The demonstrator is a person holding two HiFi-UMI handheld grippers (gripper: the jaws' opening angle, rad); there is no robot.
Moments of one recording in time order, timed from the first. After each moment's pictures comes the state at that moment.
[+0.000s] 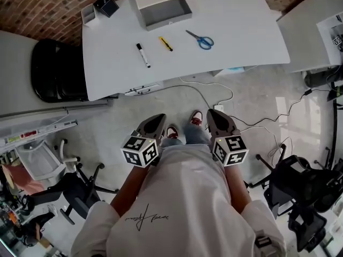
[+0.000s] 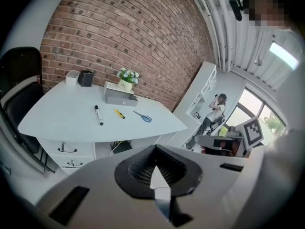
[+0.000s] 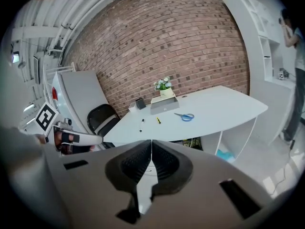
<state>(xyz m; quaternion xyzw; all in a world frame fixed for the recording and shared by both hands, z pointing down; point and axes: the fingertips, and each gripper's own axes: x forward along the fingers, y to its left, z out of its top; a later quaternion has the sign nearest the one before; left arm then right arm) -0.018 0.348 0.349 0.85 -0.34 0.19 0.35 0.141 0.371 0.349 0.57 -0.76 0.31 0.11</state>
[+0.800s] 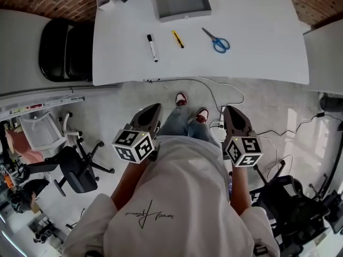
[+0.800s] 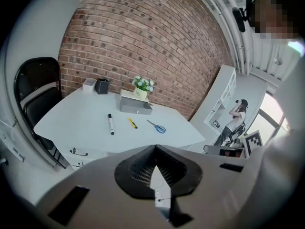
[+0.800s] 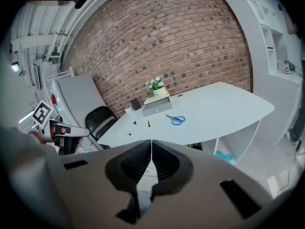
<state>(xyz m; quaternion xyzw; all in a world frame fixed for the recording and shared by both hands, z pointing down) -0.008 0.295 0.334 0.80 -0.45 0.18 0.36 0.219 0.318 0.370 0.55 -0.76 0.33 0.11</state>
